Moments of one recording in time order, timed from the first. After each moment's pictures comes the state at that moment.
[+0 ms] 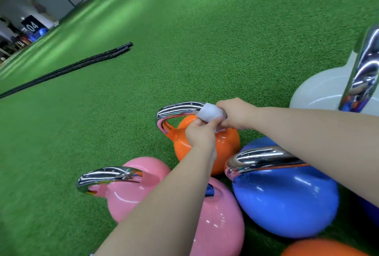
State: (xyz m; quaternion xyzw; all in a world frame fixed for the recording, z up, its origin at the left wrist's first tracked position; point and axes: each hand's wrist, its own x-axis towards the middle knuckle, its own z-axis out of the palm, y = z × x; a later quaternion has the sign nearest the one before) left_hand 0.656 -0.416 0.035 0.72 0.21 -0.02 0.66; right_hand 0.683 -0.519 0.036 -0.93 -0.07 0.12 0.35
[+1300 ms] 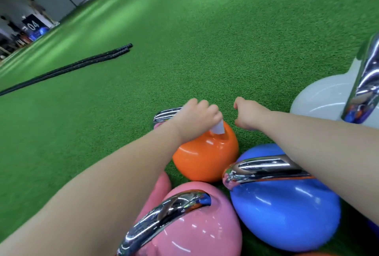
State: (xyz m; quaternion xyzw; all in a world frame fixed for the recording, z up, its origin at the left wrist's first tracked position) left_hand 0.705 -0.384 0.081 0.75 -0.53 0.08 -0.39; right_hand 0.689 -0.541 0.019 -0.94 0.09 0.15 0.31
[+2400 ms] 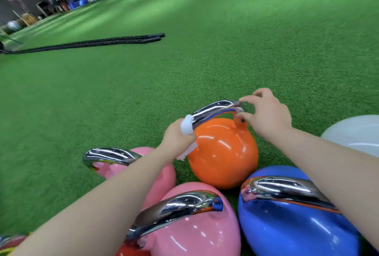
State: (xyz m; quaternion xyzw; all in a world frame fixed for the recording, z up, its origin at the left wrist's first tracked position) left_hand 0.682 -0.294 0.046 0.92 0.05 -0.04 0.39; right_hand 0.699 -0.516 0.043 -0.96 0.00 -0.09 0.25
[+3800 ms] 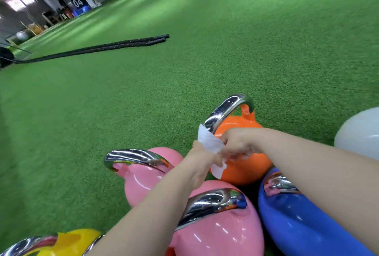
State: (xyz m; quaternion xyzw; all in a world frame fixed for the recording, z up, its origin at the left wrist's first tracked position) left_hand 0.644 -0.295 0.027 0.77 0.18 -0.22 0.57; right_hand 0.674 -0.430 0.054 -0.84 -0.10 0.40 0.34
